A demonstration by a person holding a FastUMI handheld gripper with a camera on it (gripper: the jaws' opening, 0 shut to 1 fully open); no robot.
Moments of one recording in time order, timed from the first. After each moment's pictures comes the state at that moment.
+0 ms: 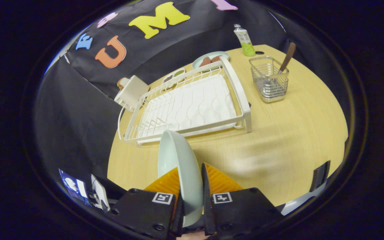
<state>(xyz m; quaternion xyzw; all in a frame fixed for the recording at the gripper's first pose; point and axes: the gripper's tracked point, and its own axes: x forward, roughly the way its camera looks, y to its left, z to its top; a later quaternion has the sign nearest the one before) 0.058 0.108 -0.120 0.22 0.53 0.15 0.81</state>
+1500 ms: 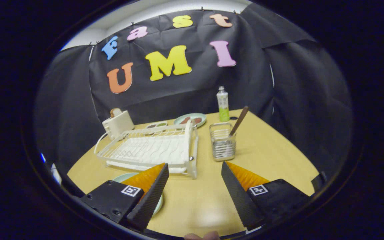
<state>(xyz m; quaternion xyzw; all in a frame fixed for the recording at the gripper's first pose) 0.105 -0.041 -0.064 0.06 0.20 0.05 0.98</state>
